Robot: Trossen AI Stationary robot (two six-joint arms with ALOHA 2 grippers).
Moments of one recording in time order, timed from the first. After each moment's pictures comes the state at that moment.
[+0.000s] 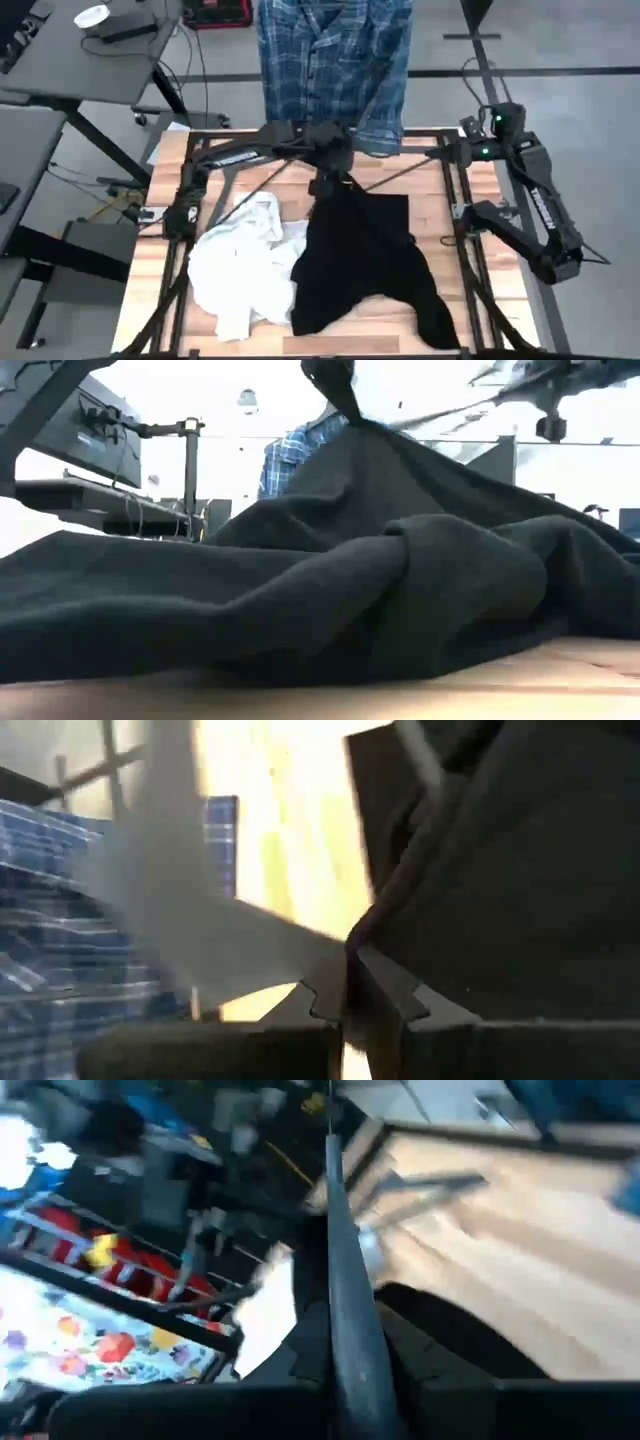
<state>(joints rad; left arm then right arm) 0.18 2.04 2.36 -1.24 -0.11 0.46 -1.29 0.67 0.89 -0.64 -1.17 0.38</state>
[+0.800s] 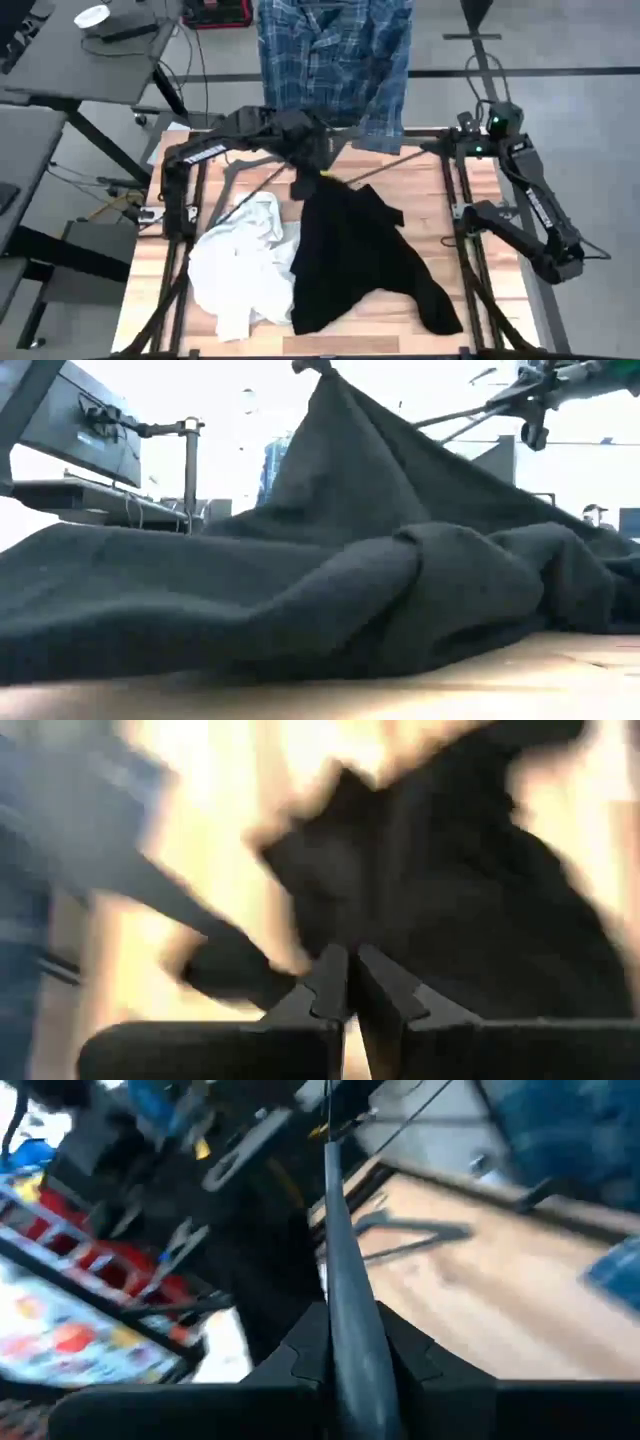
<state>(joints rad) 0.15 1.91 2.34 -1.54 0.18 0.07 -1.25 0.67 0.83 -0.49 -1.01 0.28</state>
